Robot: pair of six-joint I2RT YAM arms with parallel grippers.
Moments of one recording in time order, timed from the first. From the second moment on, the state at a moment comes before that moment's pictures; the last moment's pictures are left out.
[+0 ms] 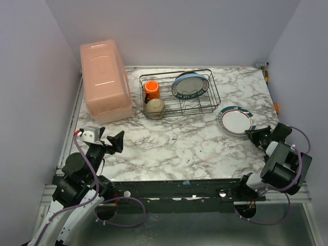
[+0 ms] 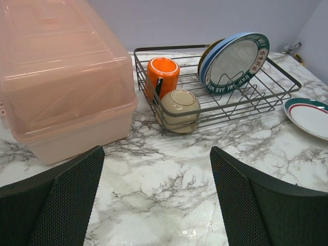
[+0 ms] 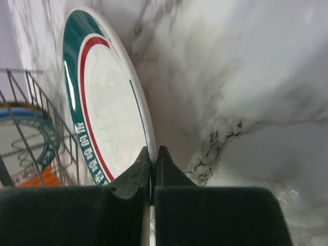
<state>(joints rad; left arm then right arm) -0.59 0.11 0.58 -0.43 -0.30 -0.13 -0.60 1.43 0.37 0.29 -0.51 0.79</state>
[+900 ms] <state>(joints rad) -0.59 0.11 0.58 -0.43 -0.30 -0.13 -0.32 1.23 0.93 -0.38 0.18 0.43</state>
